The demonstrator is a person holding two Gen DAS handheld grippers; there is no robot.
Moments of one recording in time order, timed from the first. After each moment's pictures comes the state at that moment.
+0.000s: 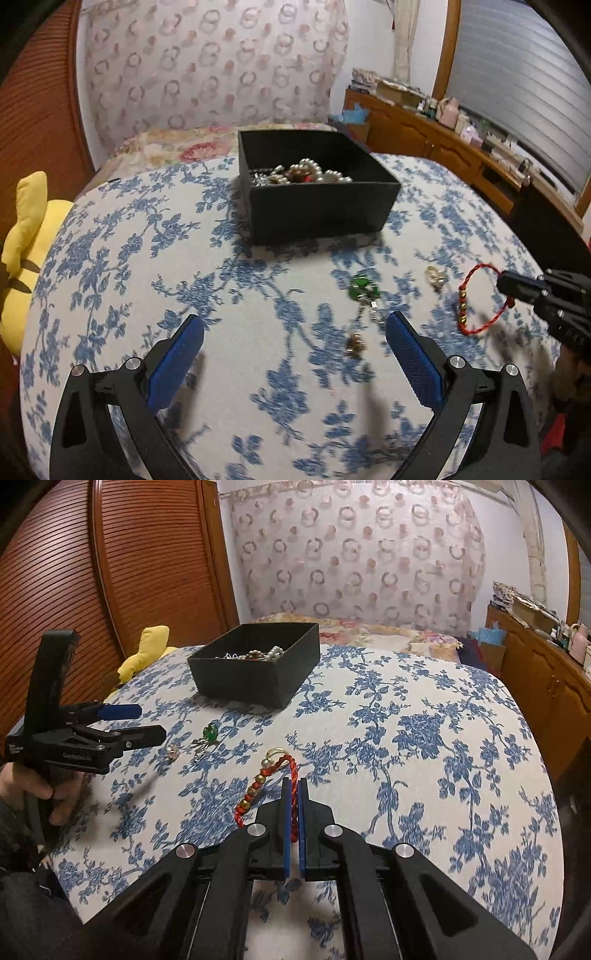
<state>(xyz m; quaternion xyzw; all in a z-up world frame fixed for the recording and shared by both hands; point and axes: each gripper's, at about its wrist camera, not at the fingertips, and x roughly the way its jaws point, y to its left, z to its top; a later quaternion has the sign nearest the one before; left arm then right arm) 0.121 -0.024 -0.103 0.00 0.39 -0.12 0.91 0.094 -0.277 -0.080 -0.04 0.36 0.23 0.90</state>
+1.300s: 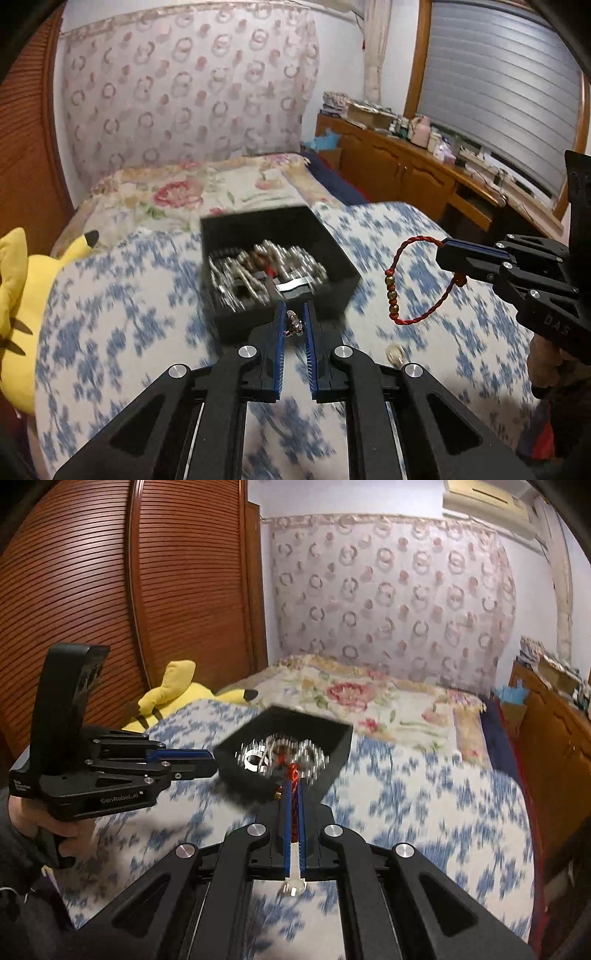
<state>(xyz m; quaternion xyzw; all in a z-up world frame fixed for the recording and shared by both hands) 0.167 -0.040 -0.046 0.01 0.34 -0.17 0.92 0.150 -0.236 -0.007 -0.07 0.28 0.29 0.91</state>
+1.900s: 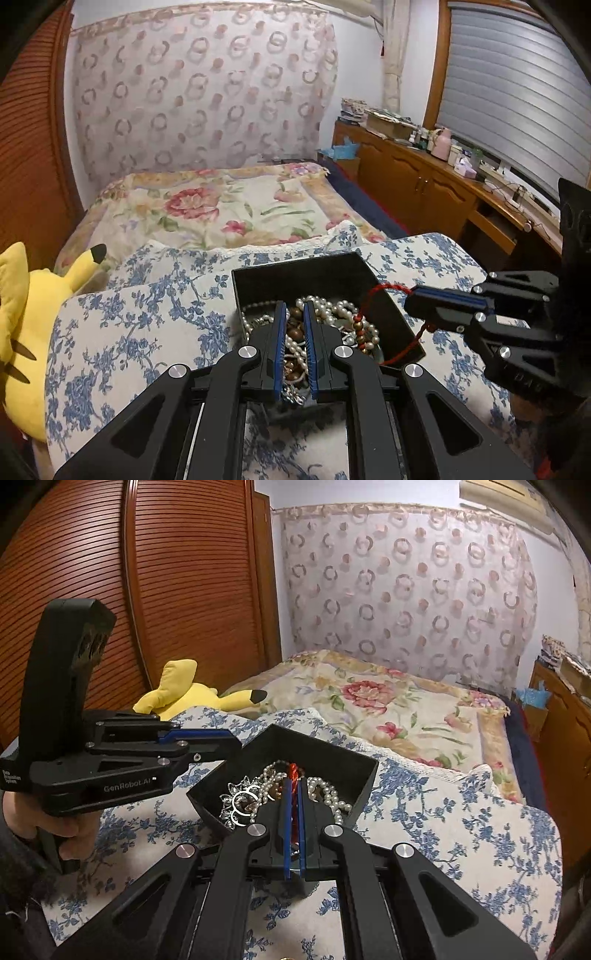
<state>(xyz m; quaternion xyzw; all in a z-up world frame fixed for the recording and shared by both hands) 0.236 -0.025 -0.039 0.00 0.34 -0.15 0.93 0.227 -0.196 -0.024 -0.07 0.30 0.32 0.90</state>
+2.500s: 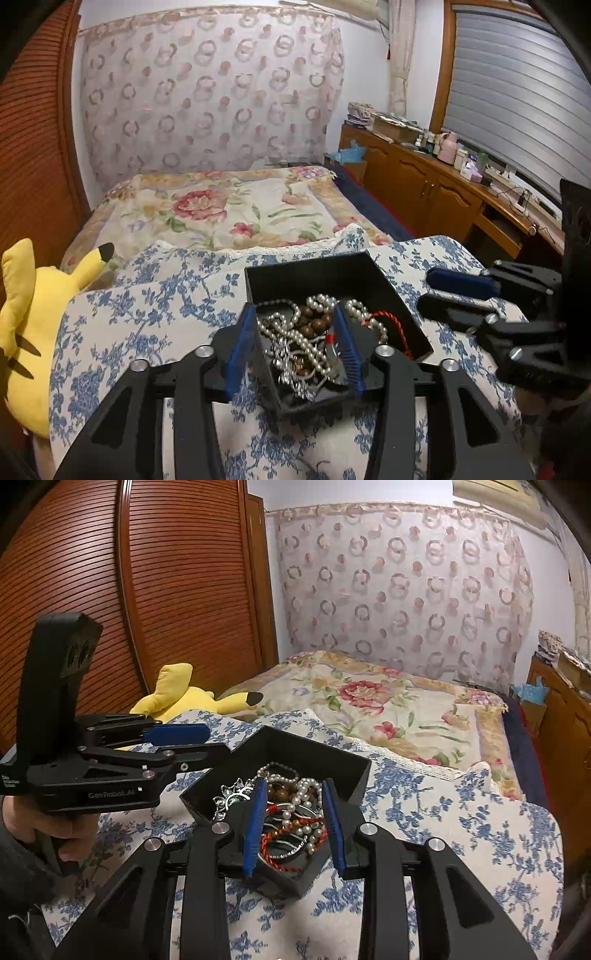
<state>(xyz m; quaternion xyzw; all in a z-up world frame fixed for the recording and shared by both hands) 0.228 -0.017 -0.041 0.00 0.33 -0.14 0.93 0.224 -0.204 -0.019 -0.06 0.30 0.31 0.90</state>
